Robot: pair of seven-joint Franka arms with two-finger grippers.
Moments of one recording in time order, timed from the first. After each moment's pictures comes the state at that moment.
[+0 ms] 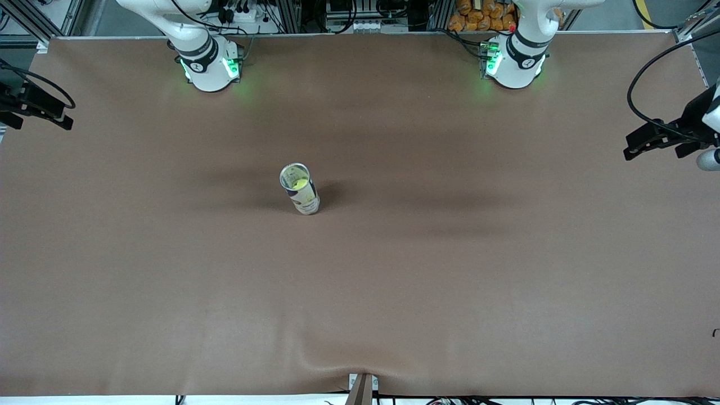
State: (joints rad) left arm -0.08 0.00 0.06 -1.57 -0.02 1.58 -0.05; right arm -0.07 -0.05 0.00 -1.51 0.04 1.40 -0.02
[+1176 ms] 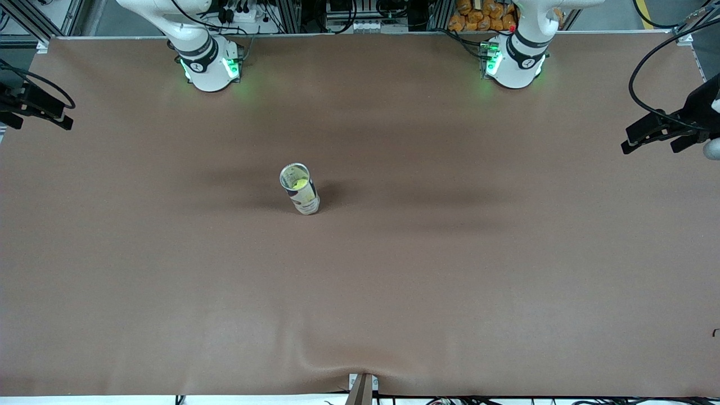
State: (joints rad) left arm -0.07 -0.02 0.06 -1.58 -0.05 1.58 -0.06; right arm -0.07 -0.05 0.00 -1.51 0.04 1.40 -0.02
